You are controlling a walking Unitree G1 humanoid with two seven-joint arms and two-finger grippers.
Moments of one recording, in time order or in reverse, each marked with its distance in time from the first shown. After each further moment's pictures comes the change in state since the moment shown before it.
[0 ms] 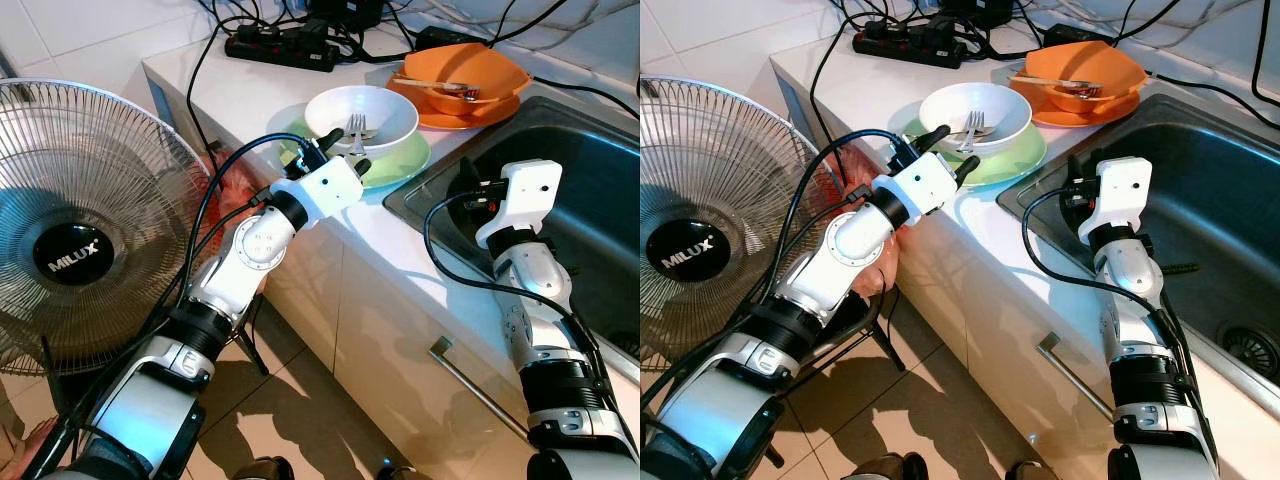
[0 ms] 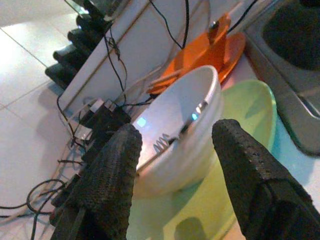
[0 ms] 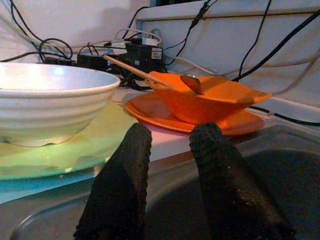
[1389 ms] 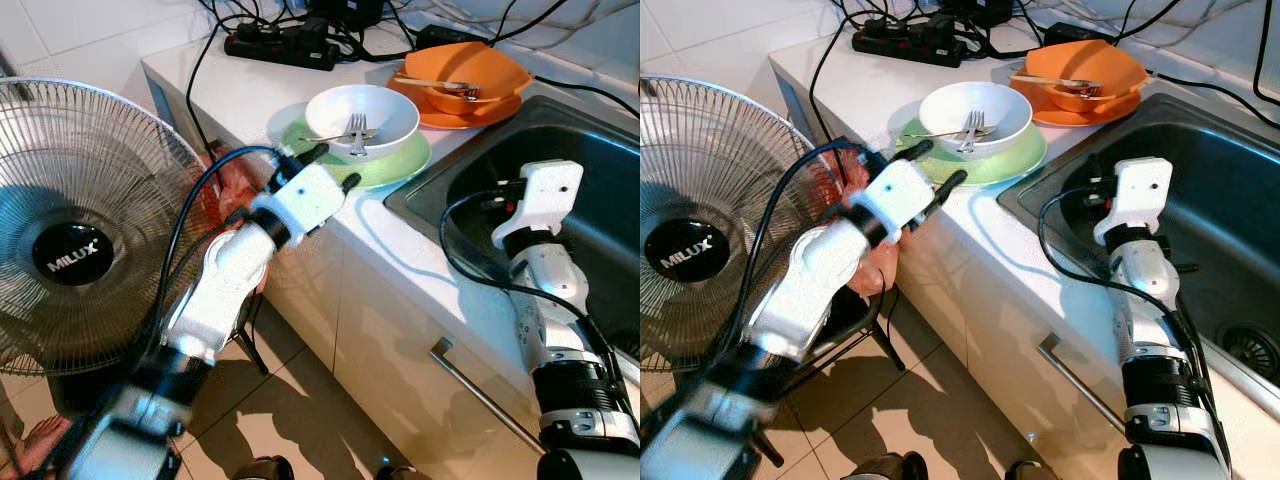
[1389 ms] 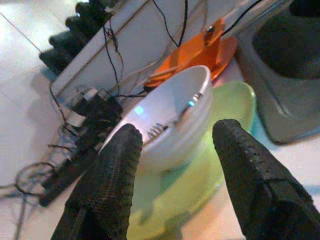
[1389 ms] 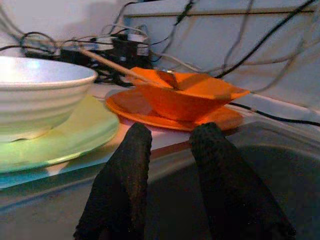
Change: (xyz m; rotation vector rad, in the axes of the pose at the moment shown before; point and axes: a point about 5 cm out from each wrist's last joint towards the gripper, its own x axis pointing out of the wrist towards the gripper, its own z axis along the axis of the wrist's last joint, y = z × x) left arm -0.028 0.008 0.016 -0.073 0.009 -0.017; right arm -0.003 -0.014 0.000 -0.024 0.007 -0.022
